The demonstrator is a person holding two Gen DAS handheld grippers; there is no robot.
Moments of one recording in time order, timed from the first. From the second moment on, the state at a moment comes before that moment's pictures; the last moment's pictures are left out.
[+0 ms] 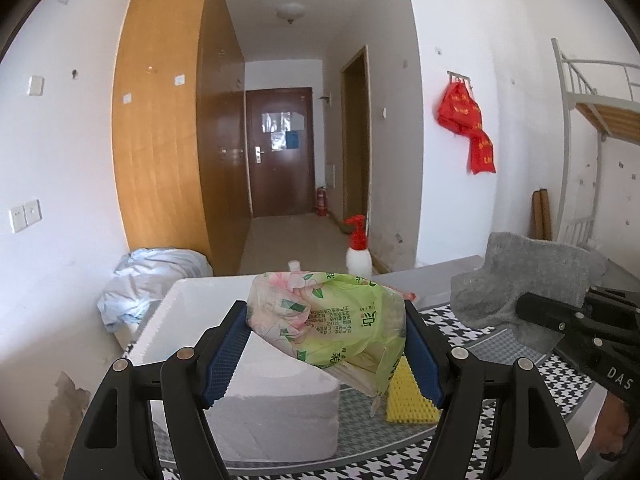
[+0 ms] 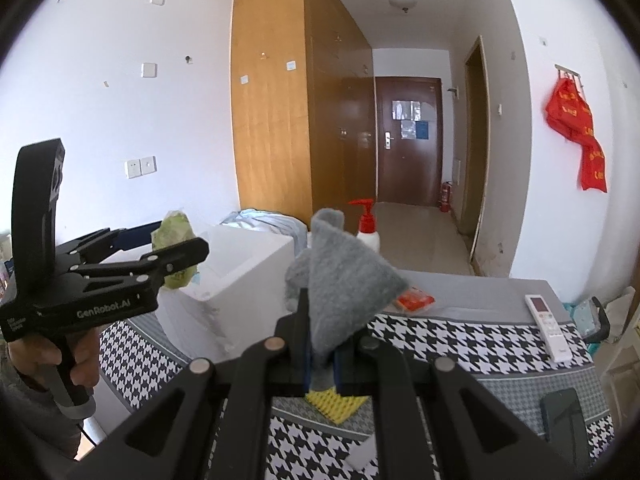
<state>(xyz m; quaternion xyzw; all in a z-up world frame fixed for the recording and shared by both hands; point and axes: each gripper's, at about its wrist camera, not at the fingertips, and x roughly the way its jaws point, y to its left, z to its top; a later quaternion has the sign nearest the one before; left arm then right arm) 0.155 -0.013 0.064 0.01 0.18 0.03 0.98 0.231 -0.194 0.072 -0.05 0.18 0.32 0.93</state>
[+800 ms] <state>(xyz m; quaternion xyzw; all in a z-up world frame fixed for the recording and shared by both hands) 0.161 0.037 0.066 -0.02 0.19 0.11 0.98 0.239 -0.135 0.077 -0.06 0.19 0.38 0.90</state>
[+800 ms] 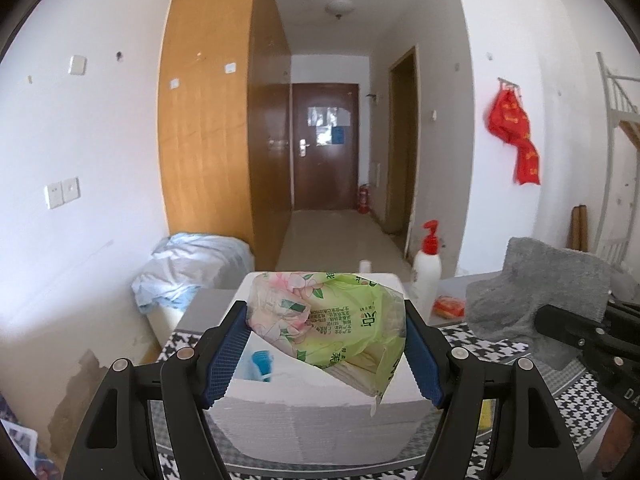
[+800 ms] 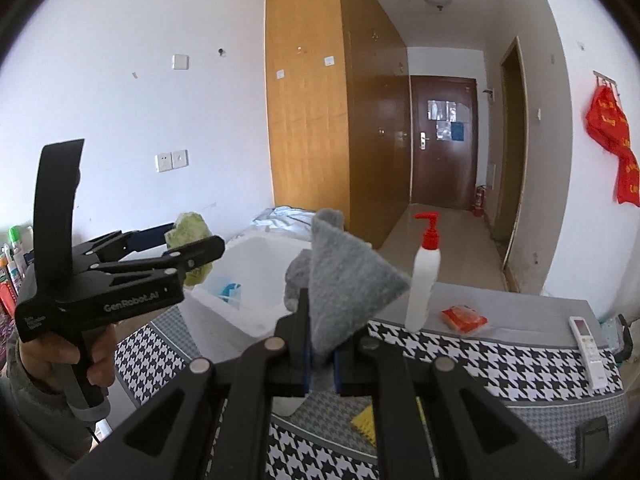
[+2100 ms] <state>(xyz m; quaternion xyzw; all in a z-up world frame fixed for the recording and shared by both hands) 0.213 0.062 0.046 -0.03 0.22 0.11 0.97 0.267 -0.097 0.072 -0.08 0.22 0.36 0.90</state>
